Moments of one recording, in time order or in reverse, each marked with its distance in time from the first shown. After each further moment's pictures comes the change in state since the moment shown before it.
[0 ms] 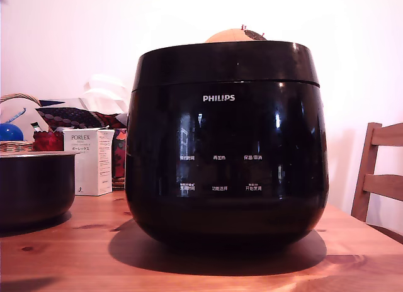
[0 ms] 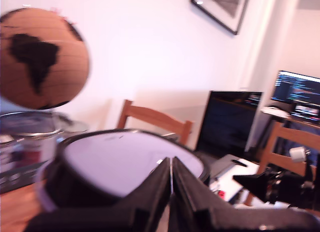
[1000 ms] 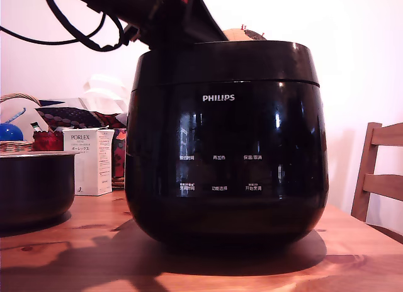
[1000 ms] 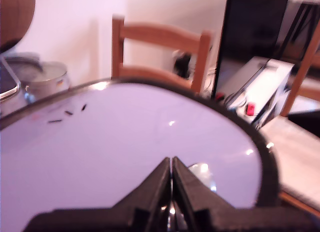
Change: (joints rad) arm -0.211 0.565 0.430 -0.211 -0.278 0.305
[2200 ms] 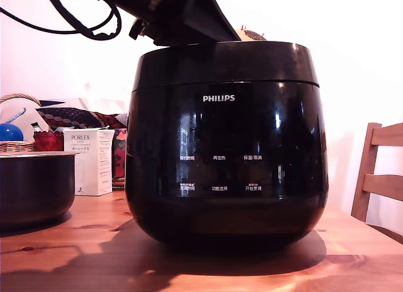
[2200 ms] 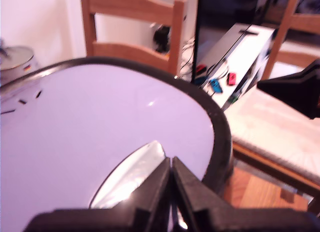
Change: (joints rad) arm -0.021 -0.024 0.031 -0.140 0.055 0.058
